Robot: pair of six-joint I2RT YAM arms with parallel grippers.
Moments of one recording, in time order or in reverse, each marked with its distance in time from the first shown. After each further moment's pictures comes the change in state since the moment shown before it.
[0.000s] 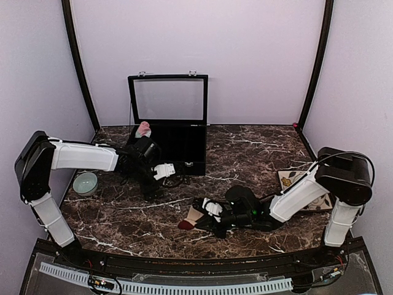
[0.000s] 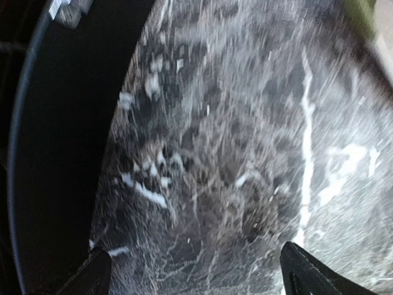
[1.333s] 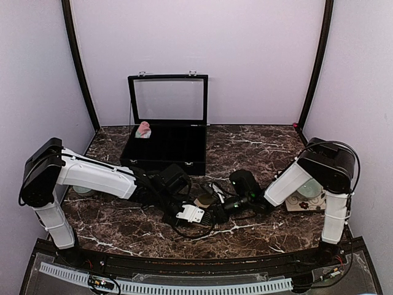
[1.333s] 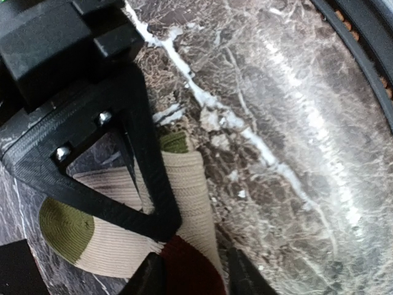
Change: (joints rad) left arm -0.361 0.045 -0.043 0.130 0.215 0.330; right arm -0.240 0.150 0.097 -0.030 -0.472 0.406
